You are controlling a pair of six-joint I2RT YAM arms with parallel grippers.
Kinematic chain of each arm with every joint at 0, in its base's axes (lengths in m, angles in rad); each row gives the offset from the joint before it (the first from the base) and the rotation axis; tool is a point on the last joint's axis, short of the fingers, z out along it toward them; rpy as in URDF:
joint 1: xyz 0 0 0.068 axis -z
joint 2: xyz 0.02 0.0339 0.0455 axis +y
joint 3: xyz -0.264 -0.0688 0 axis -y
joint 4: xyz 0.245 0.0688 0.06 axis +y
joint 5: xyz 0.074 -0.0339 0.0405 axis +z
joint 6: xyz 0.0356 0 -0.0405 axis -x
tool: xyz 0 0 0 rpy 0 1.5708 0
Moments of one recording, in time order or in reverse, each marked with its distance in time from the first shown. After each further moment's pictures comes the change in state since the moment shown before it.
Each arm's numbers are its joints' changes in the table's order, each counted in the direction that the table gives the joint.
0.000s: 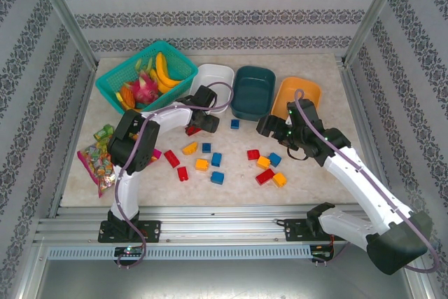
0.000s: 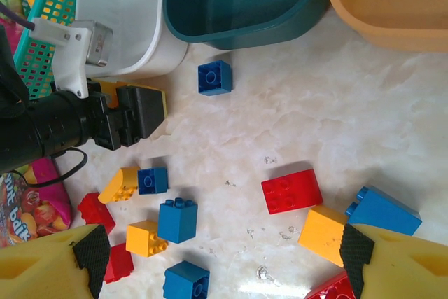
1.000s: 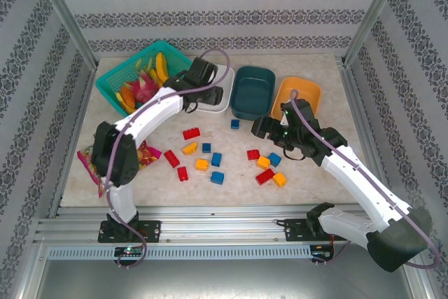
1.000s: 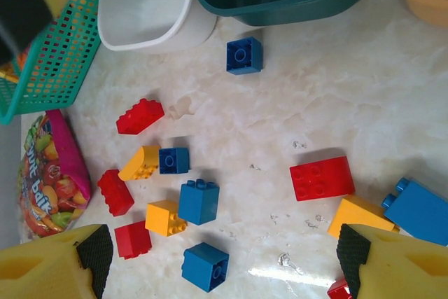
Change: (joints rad) left arm 0.011 -0.130 0.319 0.195 0.043 0.087; right arm -0.038 0.029 0.005 -0.027 0.062 -0.004
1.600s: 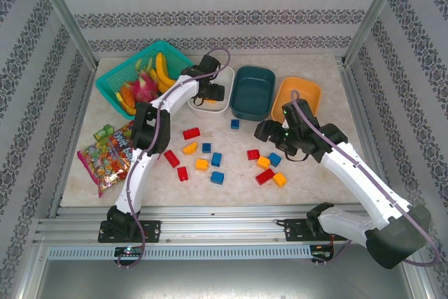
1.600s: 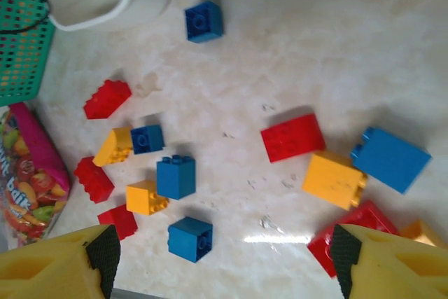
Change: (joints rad) left arm -0.105 0.550 0.503 0.178 -0.082 0.080; right arm -0.002 0.014 0.048 0.178 -0.015 -0.076
